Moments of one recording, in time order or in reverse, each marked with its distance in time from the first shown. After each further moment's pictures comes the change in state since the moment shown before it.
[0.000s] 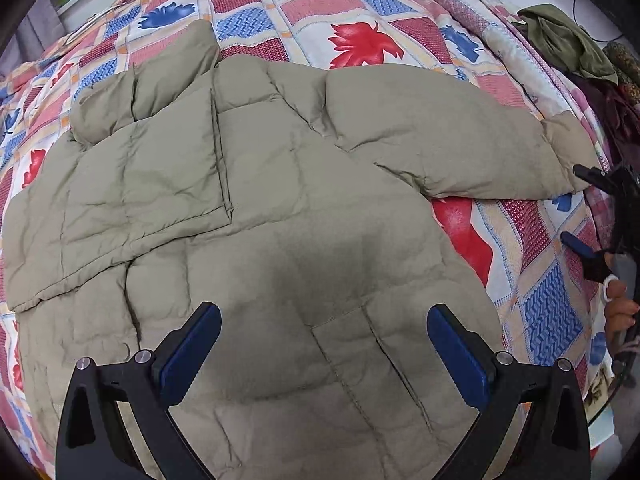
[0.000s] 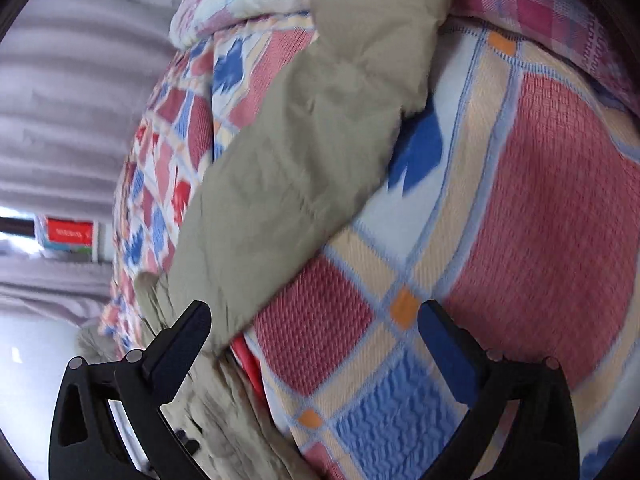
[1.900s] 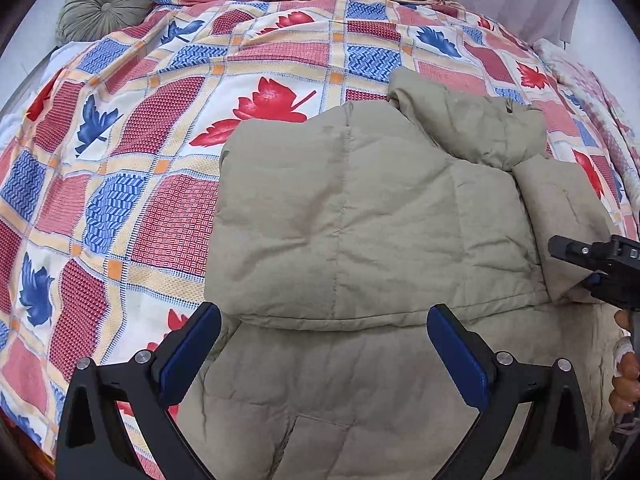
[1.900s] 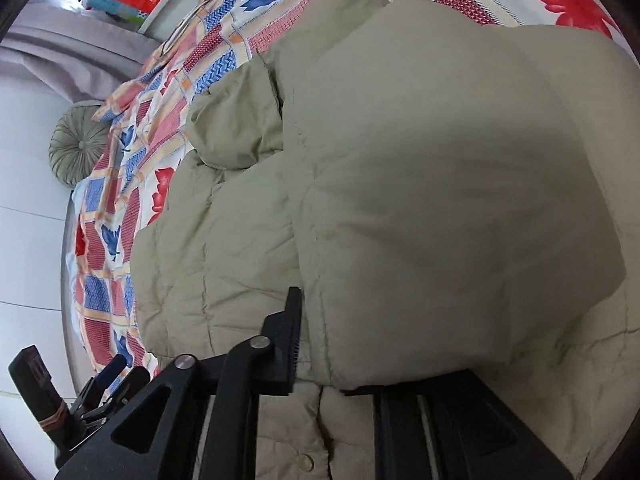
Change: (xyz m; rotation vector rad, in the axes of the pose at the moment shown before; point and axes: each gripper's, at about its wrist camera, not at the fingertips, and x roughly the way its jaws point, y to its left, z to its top) left arm -0.040 0.342 -0.041 -0.348 -0.143 0.185; right arm 0.250 0.289 -0.249 -0.614 0.405 -0.037
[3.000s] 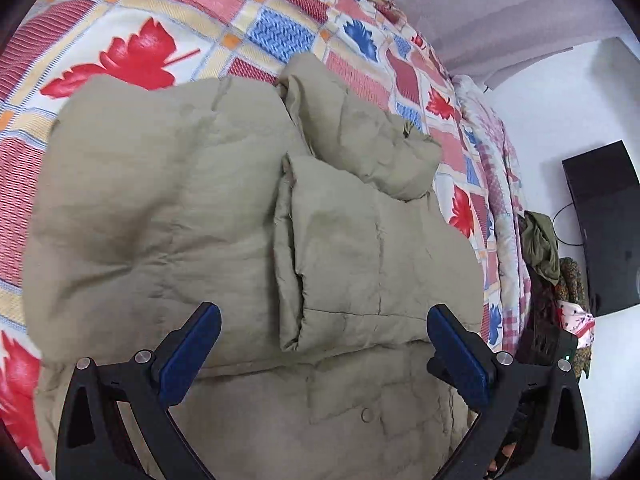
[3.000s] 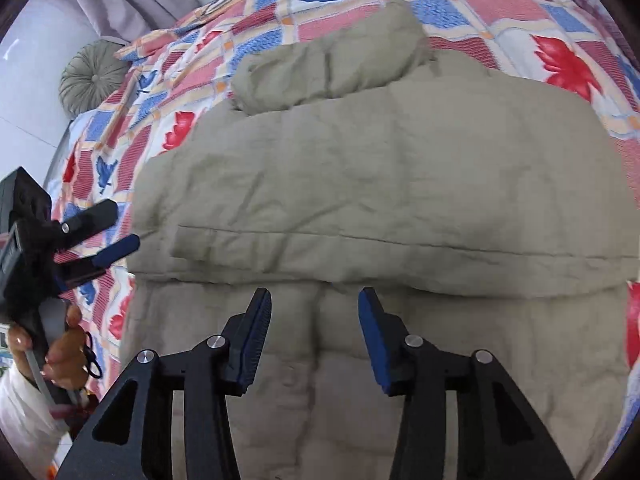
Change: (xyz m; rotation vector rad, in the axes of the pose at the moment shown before) left arm 0.047 -0.023 0.036 -0.176 0.153 -0.605; right arm -0.055 0.032 -0.056 -0.228 -0.008 -0.179
